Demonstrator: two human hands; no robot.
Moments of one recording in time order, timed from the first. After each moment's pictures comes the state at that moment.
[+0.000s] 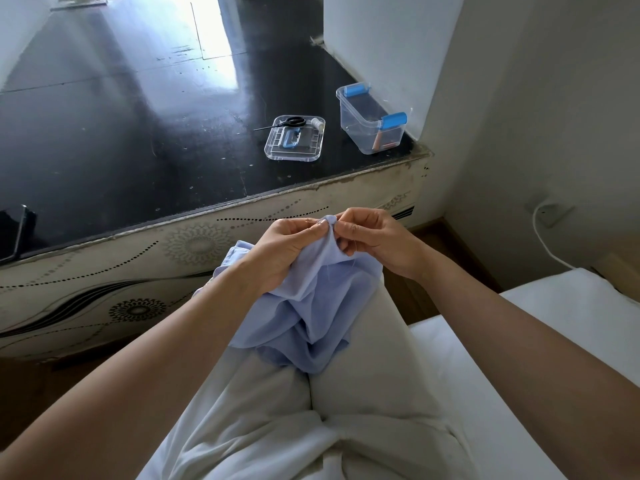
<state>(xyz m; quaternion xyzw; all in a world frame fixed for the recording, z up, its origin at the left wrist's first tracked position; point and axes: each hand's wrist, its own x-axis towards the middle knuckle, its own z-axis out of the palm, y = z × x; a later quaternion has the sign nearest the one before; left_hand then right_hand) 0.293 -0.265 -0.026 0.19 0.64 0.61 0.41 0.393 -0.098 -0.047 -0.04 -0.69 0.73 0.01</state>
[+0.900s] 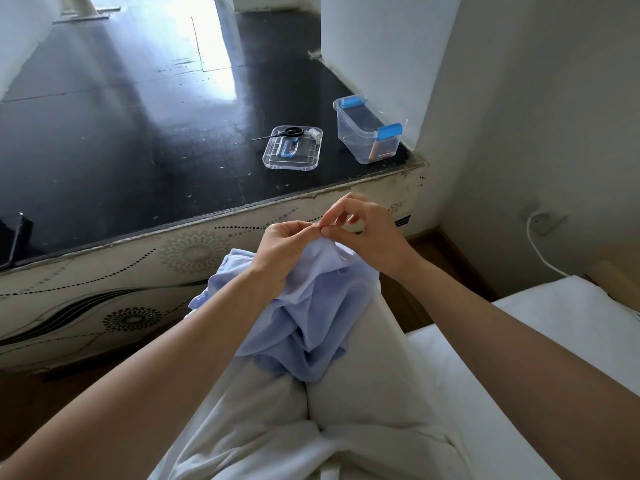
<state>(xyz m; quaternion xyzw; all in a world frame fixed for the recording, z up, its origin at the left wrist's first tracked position) 0.303 -0.255 -0.017 0.11 0.72 0.61 0.32 0.378 -0.109 -0.037 -0.04 -0.87 0.43 0.23</state>
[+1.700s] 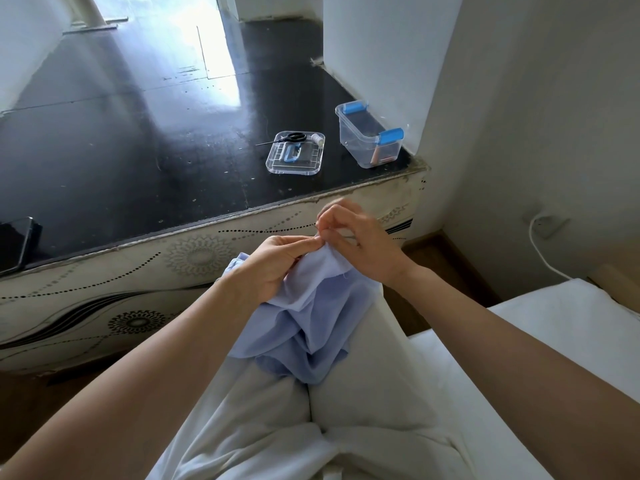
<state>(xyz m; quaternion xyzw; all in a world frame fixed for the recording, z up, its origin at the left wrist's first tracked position) 0.293 -0.271 -0.023 0.09 0.65 0.61 0.45 0.382 -0.122 -0.035 0.03 -0.89 0.38 0.23</state>
